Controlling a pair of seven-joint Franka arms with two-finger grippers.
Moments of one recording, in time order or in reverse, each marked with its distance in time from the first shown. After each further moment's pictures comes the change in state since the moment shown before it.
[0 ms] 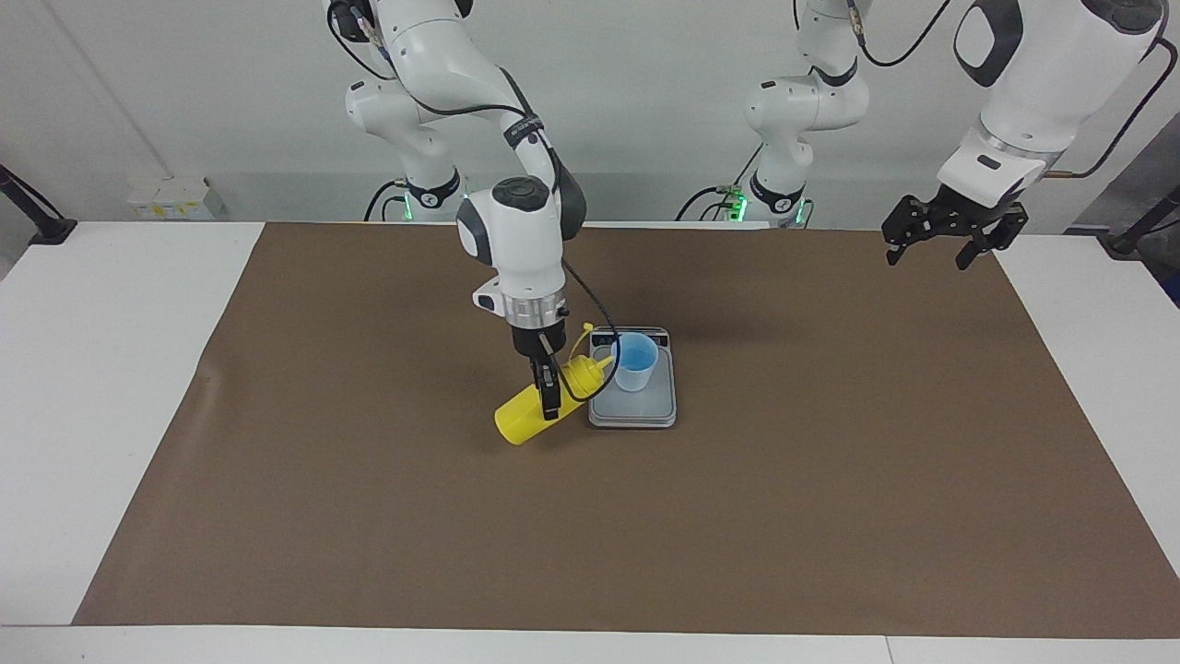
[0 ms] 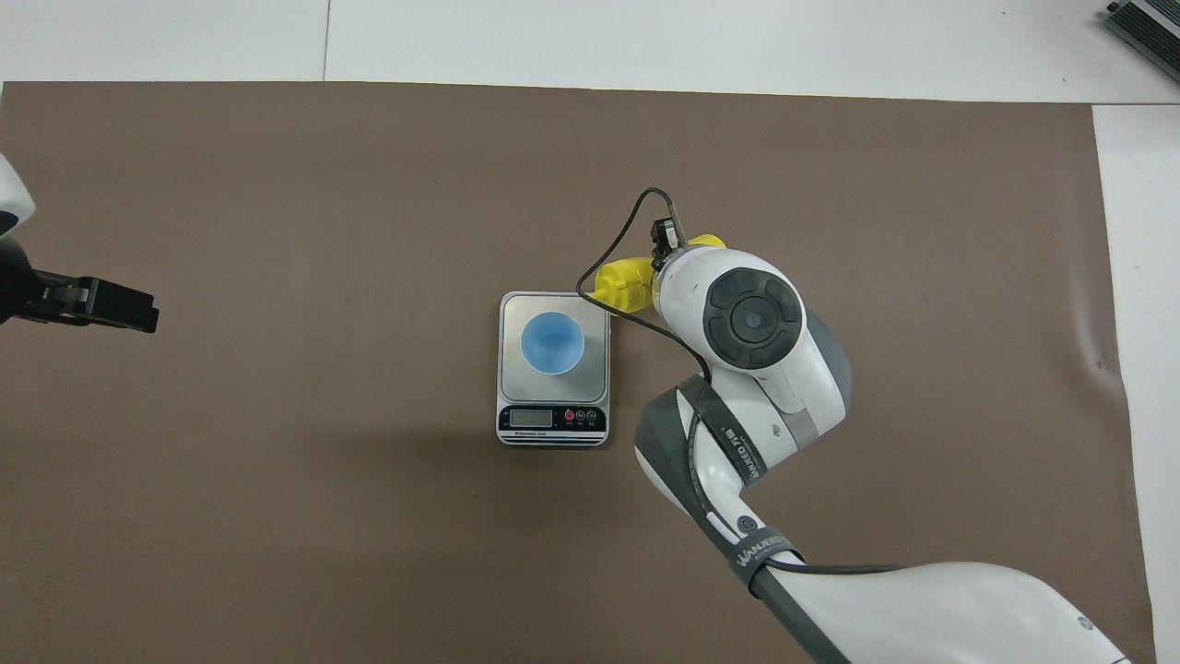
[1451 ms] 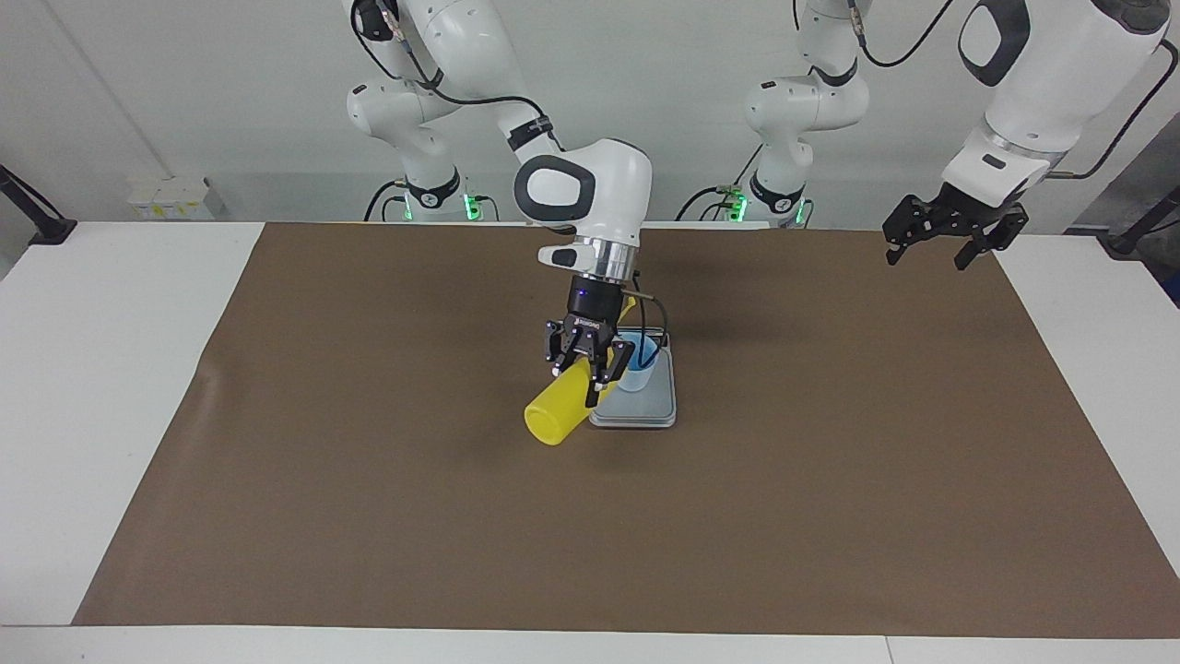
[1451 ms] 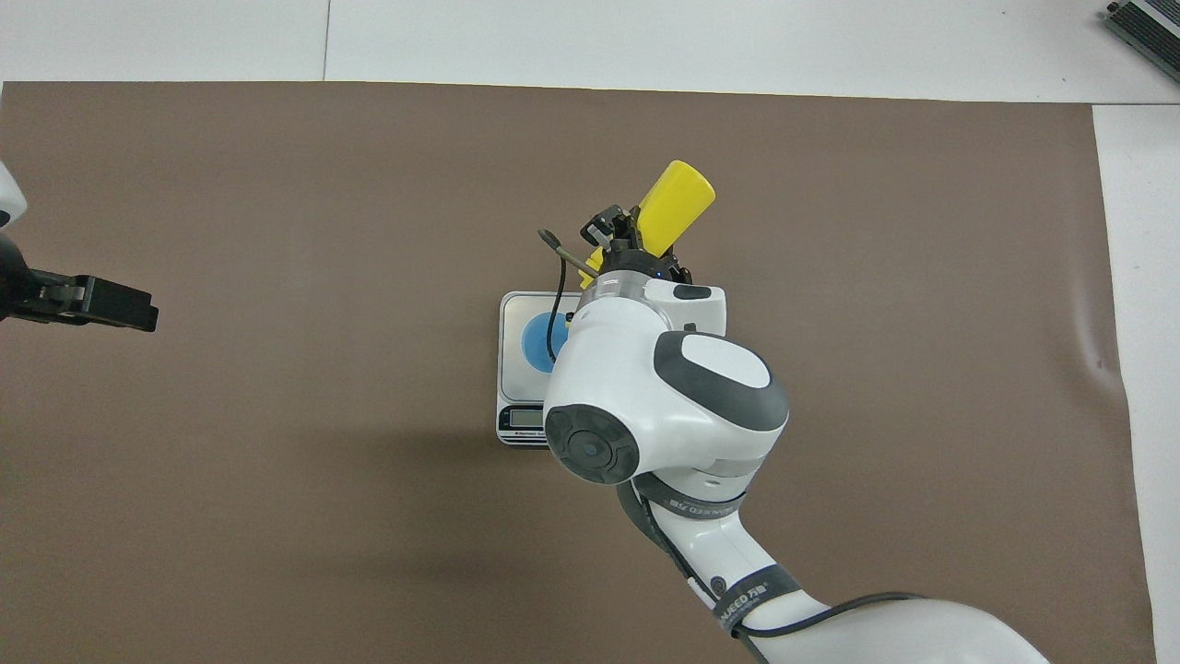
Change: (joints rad) left arm 0.007 0.000 -0.001 0.000 -0.008 0.000 0.000; right arm 0.144 -0.002 0.002 0.065 -0.870 -0.073 0.074
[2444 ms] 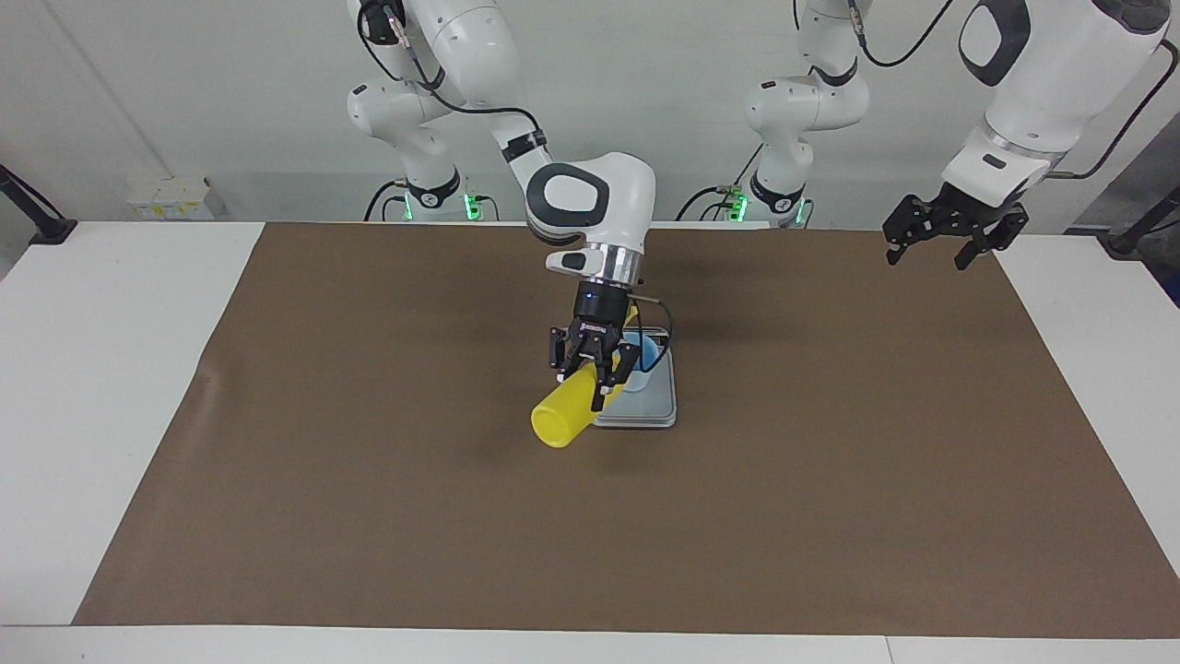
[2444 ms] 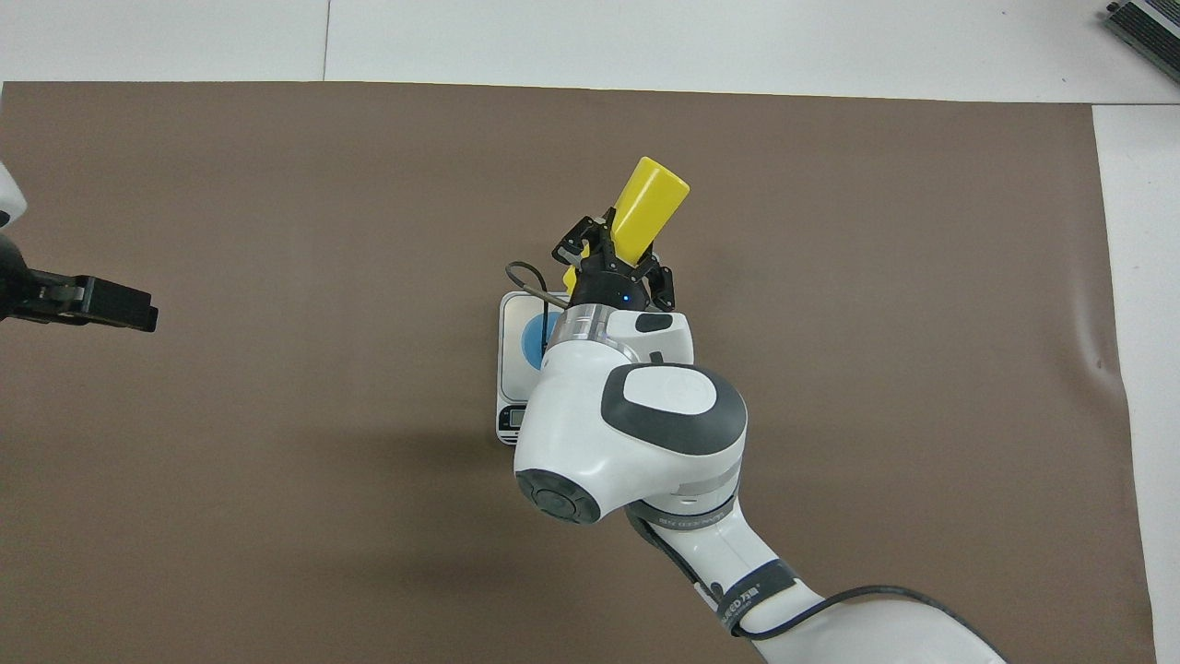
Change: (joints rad) left arm 0.000 0.000 0.000 0.000 0.000 0.000 0.000; right arm 0.005 0.022 -0.004 0.006 -0.126 -0.004 0.184
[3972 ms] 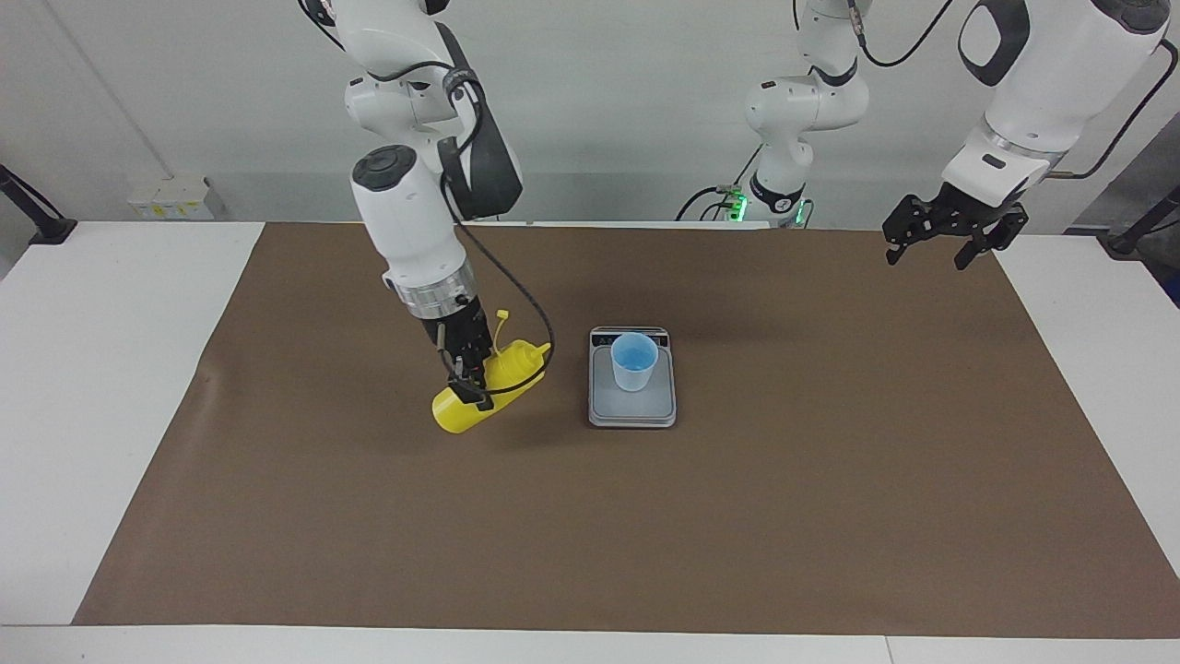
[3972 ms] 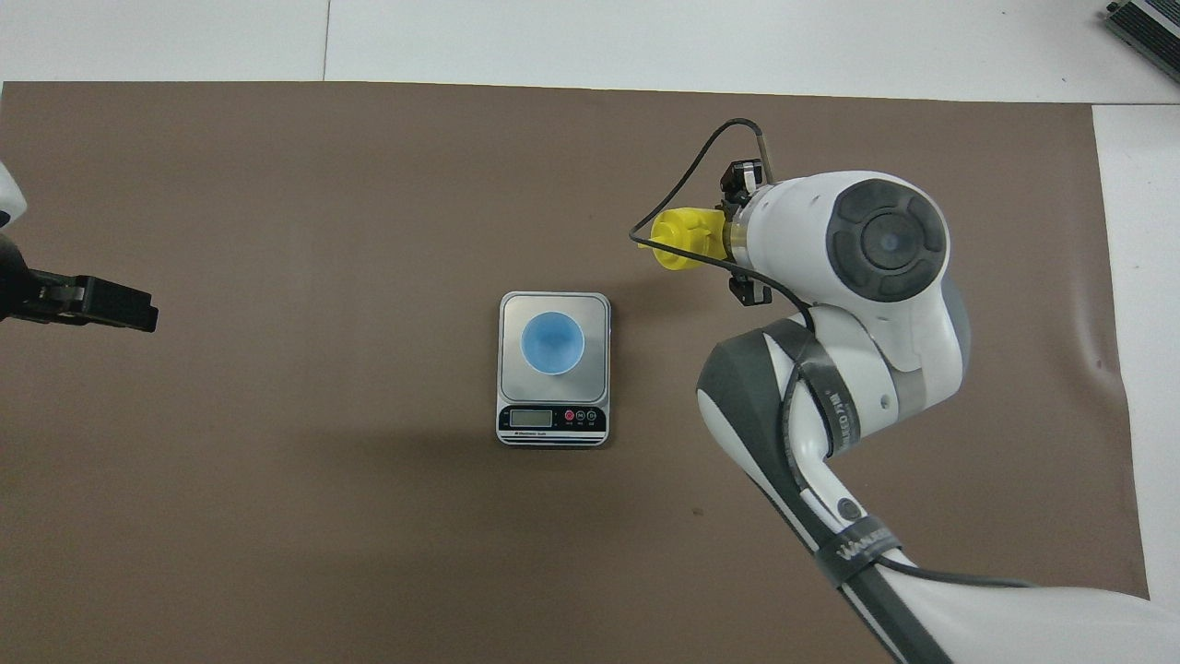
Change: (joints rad) left arm 0.000 0.000 0.000 0.000 0.000 0.000 0.000; right arm -0.357 -0.098 -0.010 0.033 1.520 -0.161 -0.549
